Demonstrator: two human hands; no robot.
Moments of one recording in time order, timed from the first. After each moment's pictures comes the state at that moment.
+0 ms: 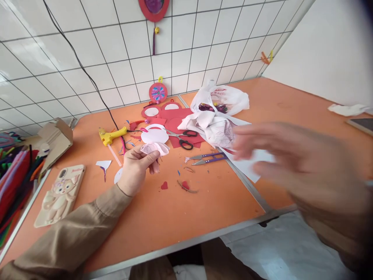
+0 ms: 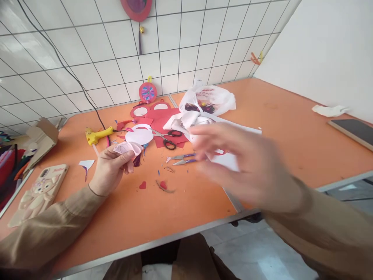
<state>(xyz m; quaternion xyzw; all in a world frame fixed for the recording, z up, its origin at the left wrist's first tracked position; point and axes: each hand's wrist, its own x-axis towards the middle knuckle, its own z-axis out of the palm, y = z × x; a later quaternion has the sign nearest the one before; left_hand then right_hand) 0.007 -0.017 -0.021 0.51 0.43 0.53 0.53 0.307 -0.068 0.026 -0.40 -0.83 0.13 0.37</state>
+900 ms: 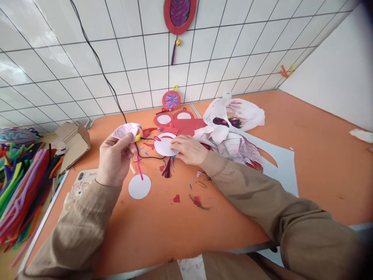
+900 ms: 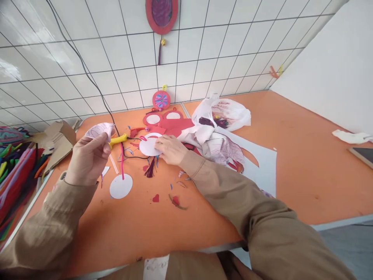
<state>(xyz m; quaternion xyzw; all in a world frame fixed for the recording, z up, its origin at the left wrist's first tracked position) -0.052 0.015 0.049 0.34 0.46 0.69 0.45 0.169 0.101 -0.035 -0.32 -0.94 0.05 0.14</state>
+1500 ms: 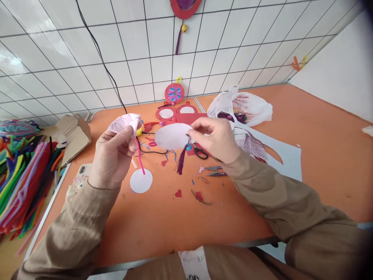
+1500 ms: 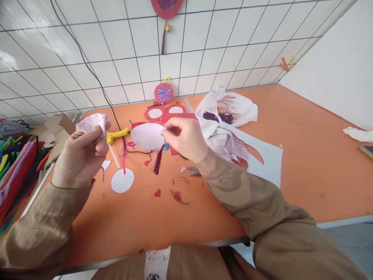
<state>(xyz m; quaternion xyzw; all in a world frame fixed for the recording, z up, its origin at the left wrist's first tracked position) -0.051 -0.002 0.061 0.35 0.43 0.67 0.49 0.181 0.057 0.028 -0.38 -0.76 0.21 0.48</state>
